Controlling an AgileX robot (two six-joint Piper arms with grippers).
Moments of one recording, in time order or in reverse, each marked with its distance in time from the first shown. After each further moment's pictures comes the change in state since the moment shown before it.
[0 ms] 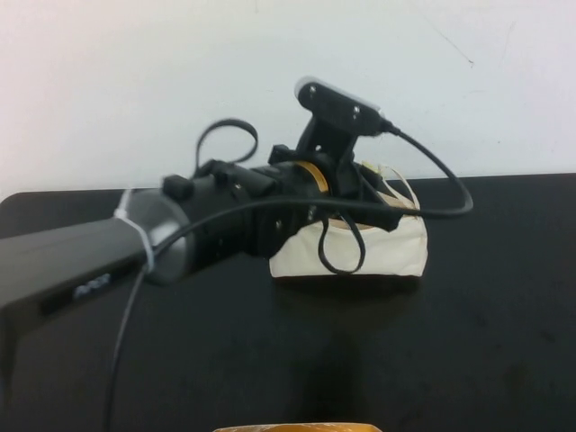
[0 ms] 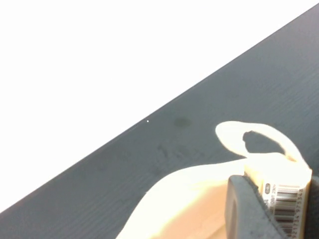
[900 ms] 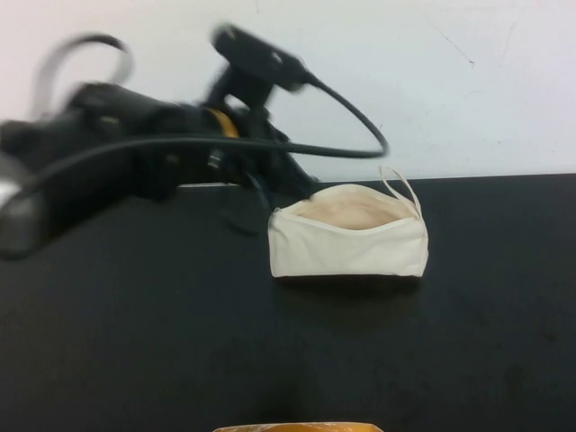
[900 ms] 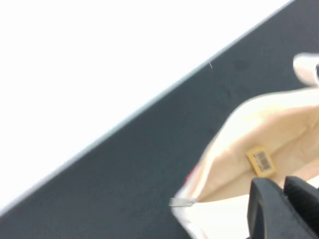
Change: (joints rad) right arm 0.000 0.000 0.000 0.000 0.000 0.000; left arm 0.116 -0.237 0.022 0.095 0.348 0.021
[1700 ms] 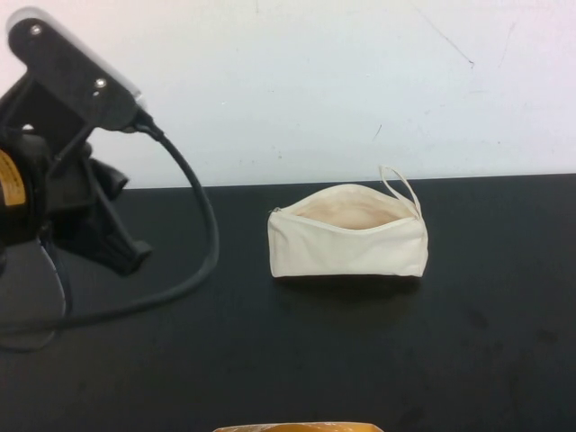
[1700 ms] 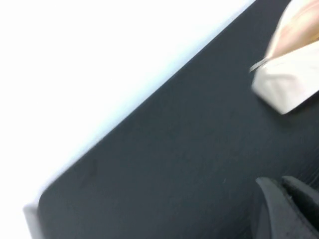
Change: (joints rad) right arm 0.000 0.000 0.000 0.000 0.000 0.000; left arm 0.009 -0.520 0.261 0.323 0.333 -0.045
